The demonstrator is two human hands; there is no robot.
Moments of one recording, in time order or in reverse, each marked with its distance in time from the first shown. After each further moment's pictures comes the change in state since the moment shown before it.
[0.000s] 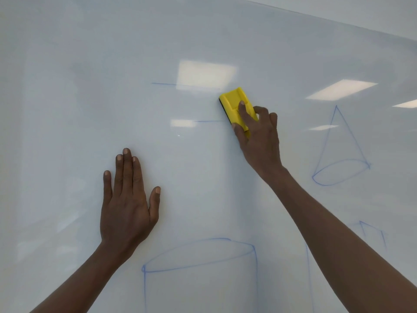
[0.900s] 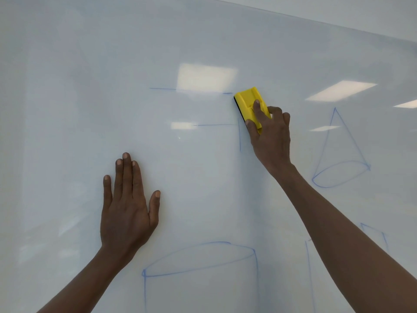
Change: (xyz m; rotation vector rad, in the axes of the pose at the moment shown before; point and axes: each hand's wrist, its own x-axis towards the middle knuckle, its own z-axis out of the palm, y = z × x) left_hand 0.001 0.001 -0.001 0.009 -0.016 -0.009; right_hand 0.014 0.023 -0.006 -0.050 0.032 0.120
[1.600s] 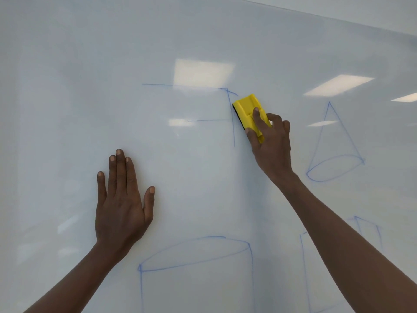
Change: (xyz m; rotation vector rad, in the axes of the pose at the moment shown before) left_hand 0.000 0.000 -0.001 -0.013 -0.019 -0.004; right_hand -0.028 0.024 -0.001 0.068 0.000 -0.024
